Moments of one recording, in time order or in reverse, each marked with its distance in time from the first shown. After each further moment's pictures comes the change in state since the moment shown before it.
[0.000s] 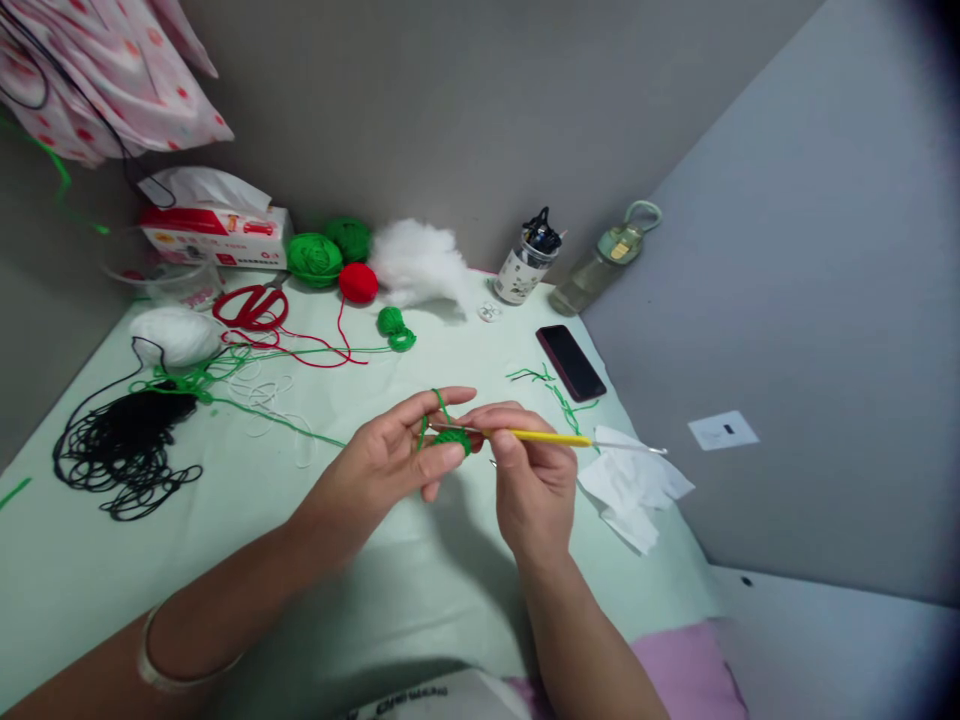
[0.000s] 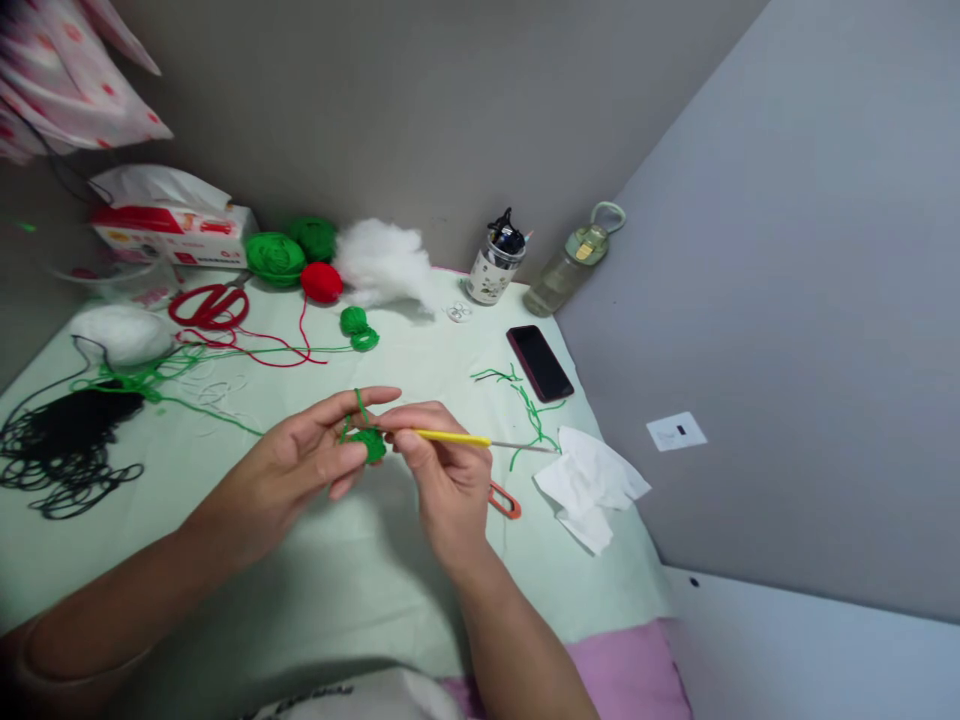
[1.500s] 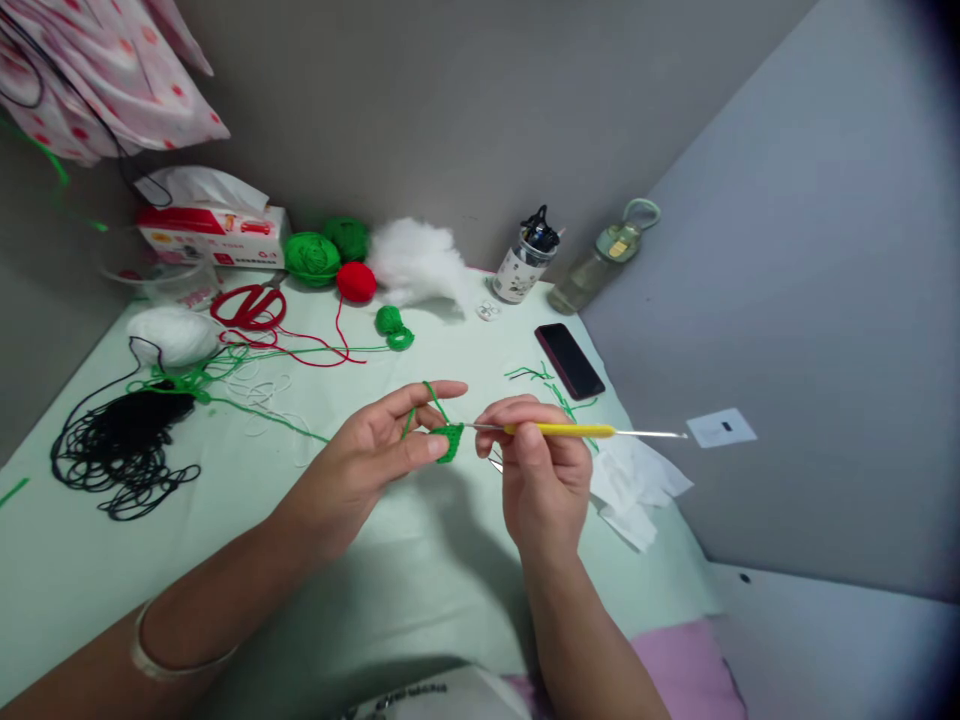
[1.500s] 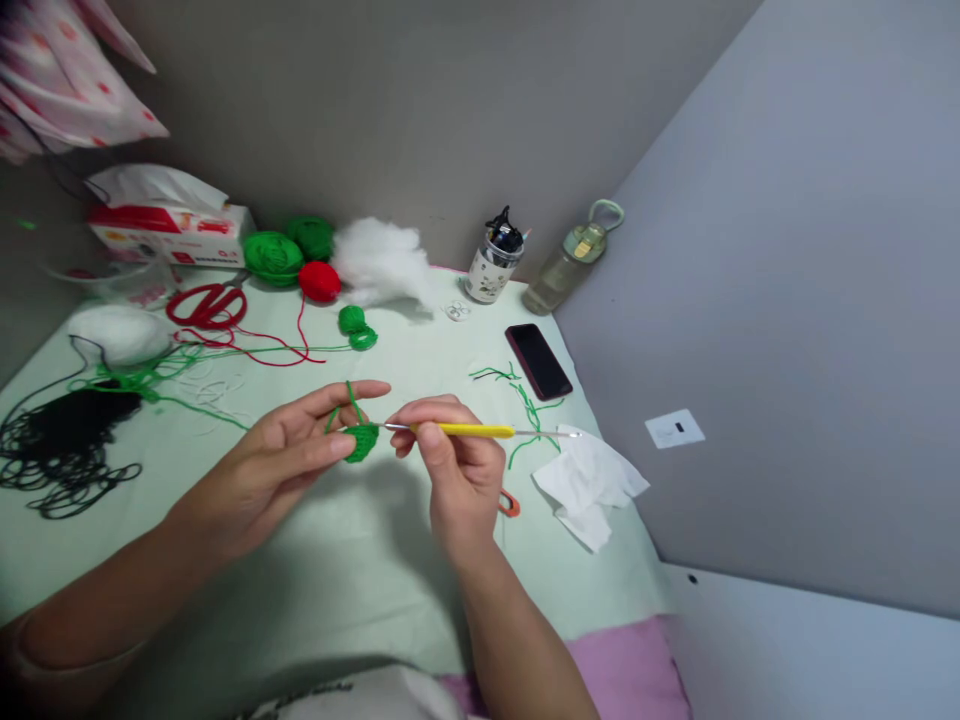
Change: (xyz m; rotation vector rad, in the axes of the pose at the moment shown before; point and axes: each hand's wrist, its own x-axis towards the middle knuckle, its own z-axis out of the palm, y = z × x) left_hand 0.002 0.007 -0.005 -0.081 0.023 0.003; right_hand 0.002 -0.007 -0.003 0.113 0.047 -0.006
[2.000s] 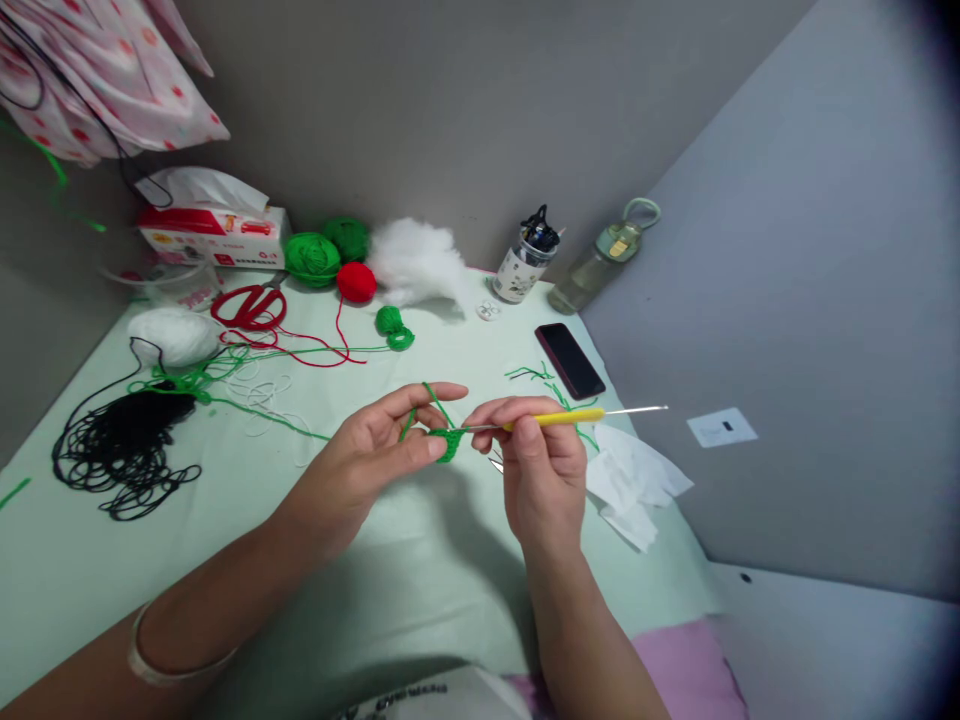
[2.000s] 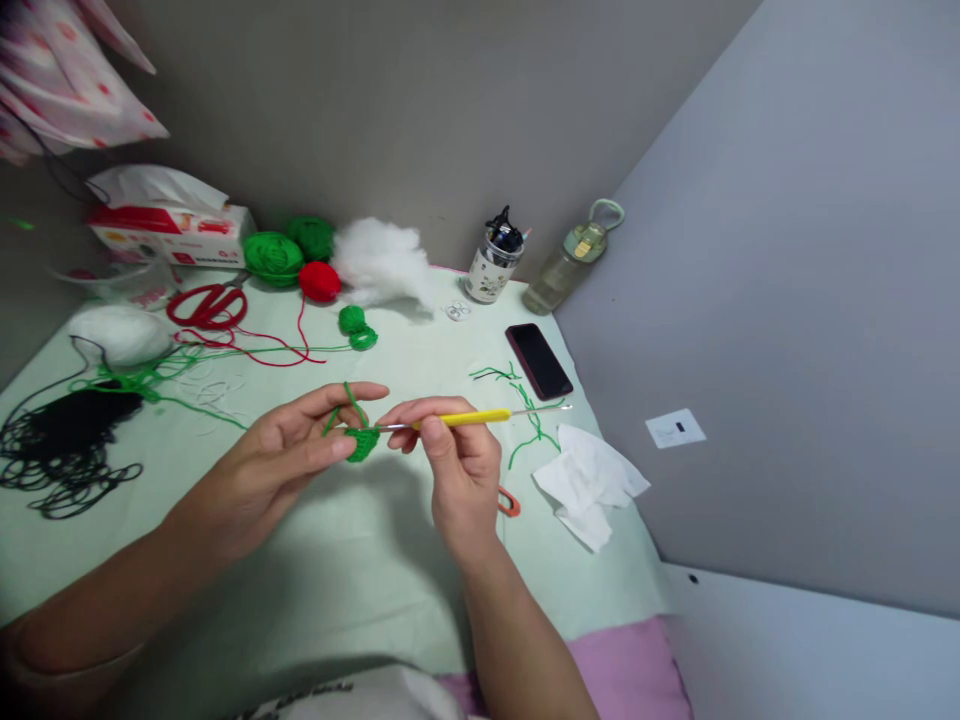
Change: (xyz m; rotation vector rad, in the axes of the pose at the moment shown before) left_hand -0.001 -0.001 0.000 0.039 0.012 0.004; right_hand 0.003 0.000 -0.003 -0.028 -0.046 0.035
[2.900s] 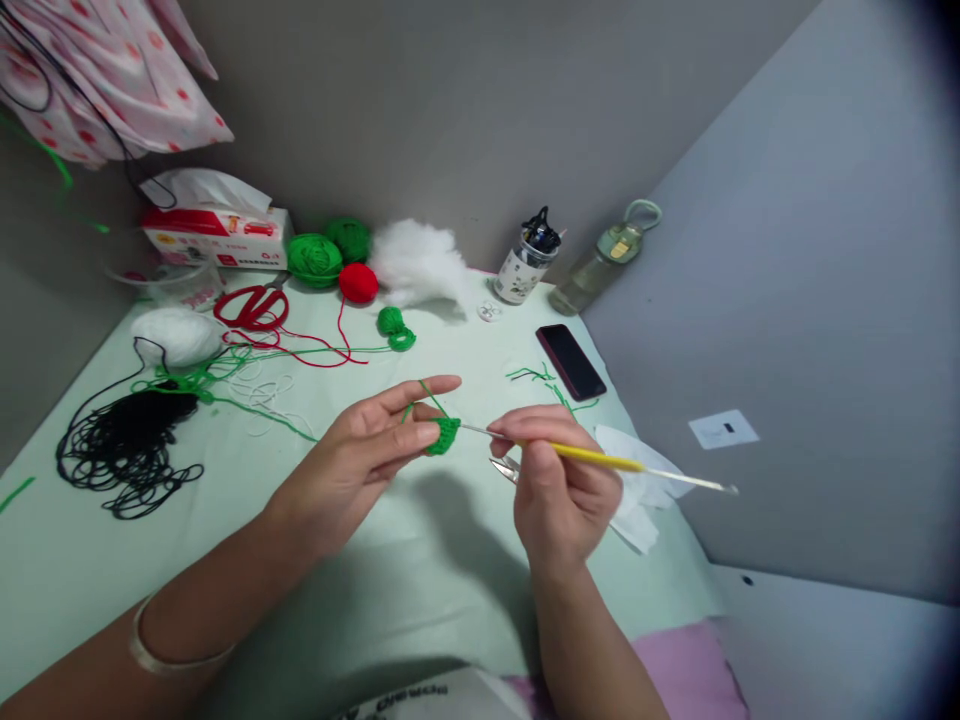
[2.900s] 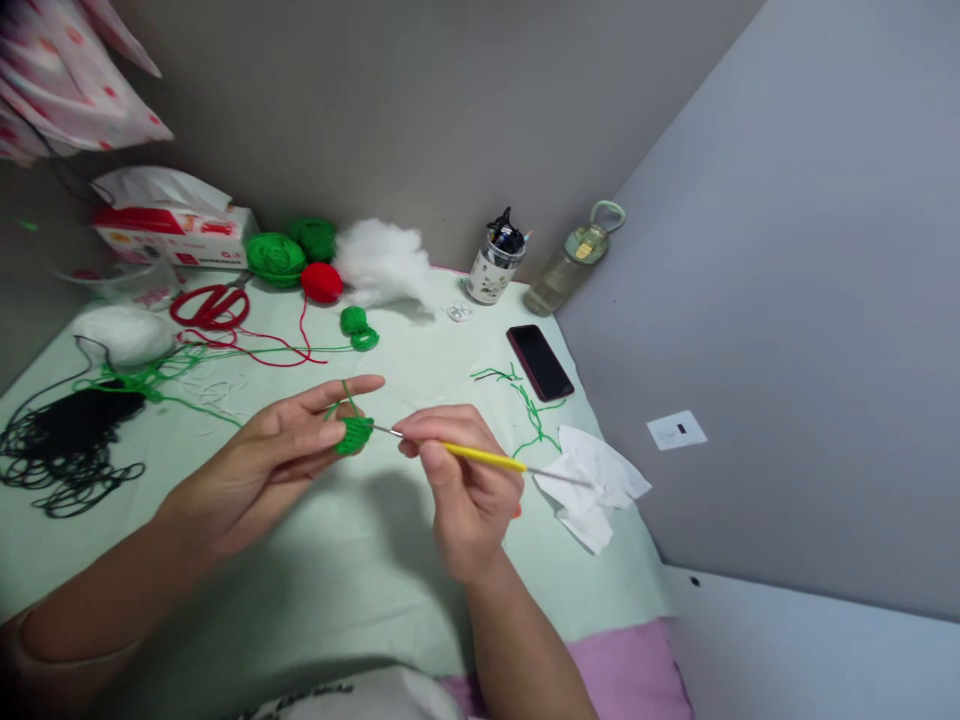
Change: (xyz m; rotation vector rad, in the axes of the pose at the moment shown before) left_hand 0.000 0.006 0.000 -0.180 0.003 -0.077; right_hand -0.005 -0.006 -0.001 -0.354 0.027 -0.339
